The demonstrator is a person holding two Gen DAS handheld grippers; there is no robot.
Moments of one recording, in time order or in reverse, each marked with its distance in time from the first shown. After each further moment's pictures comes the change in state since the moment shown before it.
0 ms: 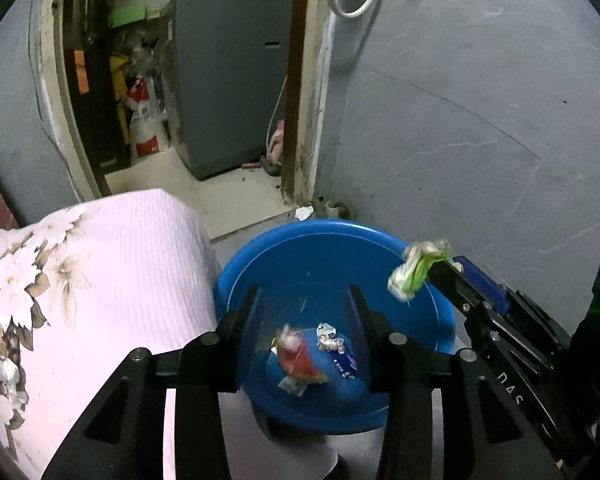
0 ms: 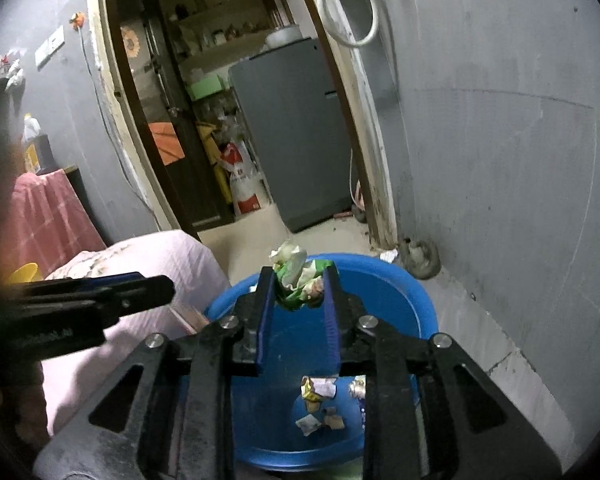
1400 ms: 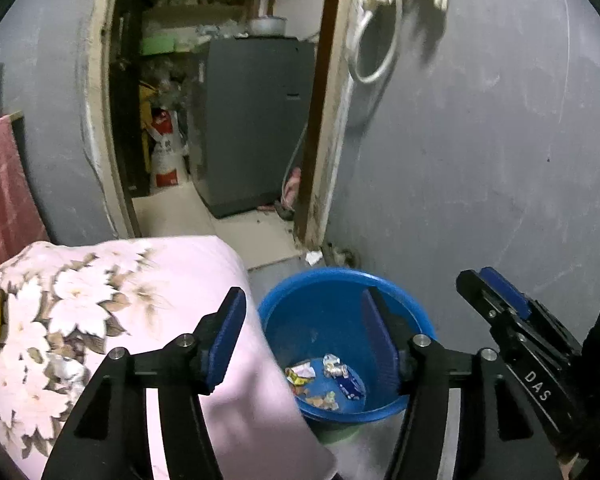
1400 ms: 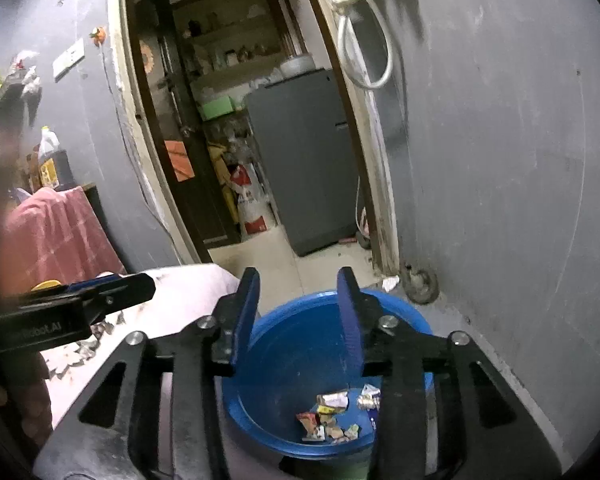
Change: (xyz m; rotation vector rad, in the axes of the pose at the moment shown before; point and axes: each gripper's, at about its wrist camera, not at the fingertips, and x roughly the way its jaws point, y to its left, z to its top) left arm -0.106 0.030 0.012 -0.057 -0.180 0.014; right arm -0.064 0.056 0.039 -0.055 -0.116 -0.009
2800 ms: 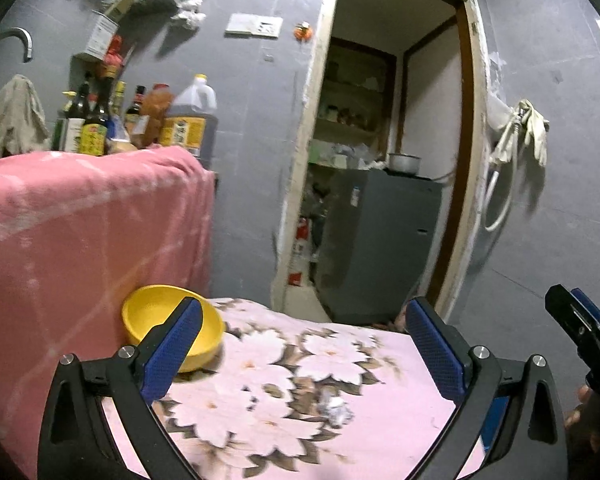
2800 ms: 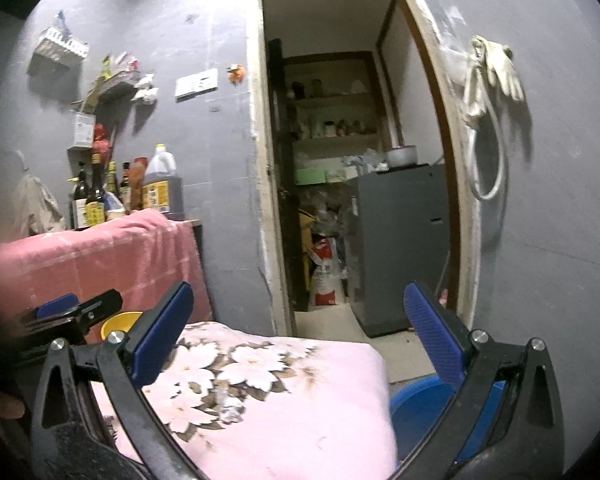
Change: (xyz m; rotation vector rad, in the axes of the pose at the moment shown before) left arm -0.208 0.175 -0.057 -0.210 -0.470 0.355; right arm -0.055 0.220 0.002 -0.227 -0.272 0.215
